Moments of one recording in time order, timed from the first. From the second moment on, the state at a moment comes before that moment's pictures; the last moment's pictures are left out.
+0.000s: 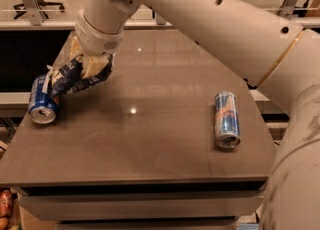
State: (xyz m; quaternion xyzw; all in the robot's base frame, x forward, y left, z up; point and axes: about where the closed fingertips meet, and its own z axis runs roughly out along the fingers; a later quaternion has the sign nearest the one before) arm 0.557 0.176 0.899 -0.88 0.39 0.07 0.25
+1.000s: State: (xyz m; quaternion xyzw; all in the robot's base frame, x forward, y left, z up) arm 0.559 0.180 0.894 -0.88 0.40 0.08 0.25
